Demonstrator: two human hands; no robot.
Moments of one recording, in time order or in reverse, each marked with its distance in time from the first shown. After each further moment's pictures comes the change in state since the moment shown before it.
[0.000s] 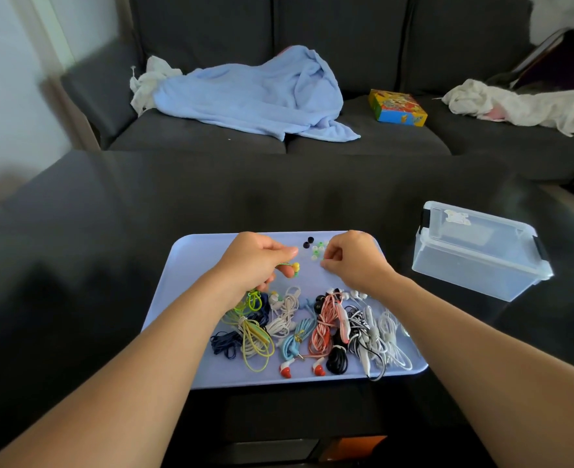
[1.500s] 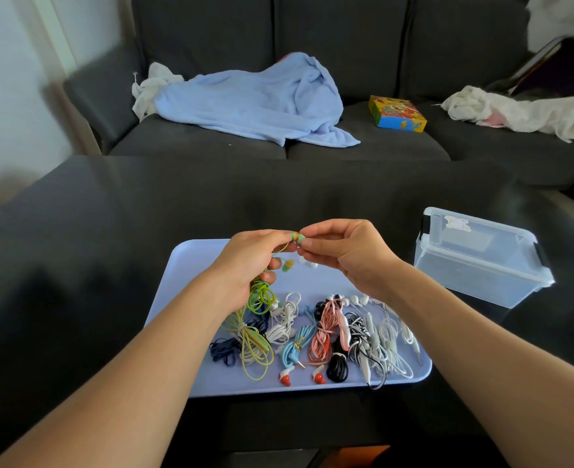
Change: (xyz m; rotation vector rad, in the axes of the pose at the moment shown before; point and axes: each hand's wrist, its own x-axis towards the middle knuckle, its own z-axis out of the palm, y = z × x) left_hand 0.001 0.012 0.001 -0.383 0.033 -0.076; right_hand -0.026 -0.046 -0.036 1.189 -0.144 0.113
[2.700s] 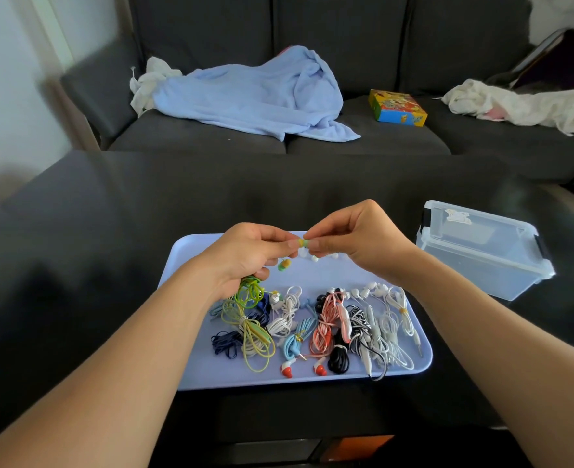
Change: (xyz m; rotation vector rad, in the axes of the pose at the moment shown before) left_hand -0.006 0.007 -0.014 0.224 -0.145 0.037; right_hand -0.010 -0.019 -0.011 -0.478 -0.106 -0.205
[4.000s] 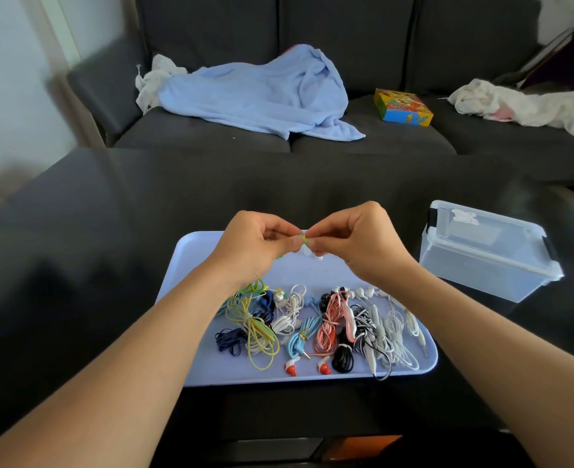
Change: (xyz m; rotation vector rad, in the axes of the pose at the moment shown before) left_hand 0.000 -0.005 0.001 0.212 0.131 0.318; right_hand -0.005 0.000 0.017 -0.236 0.155 -0.112
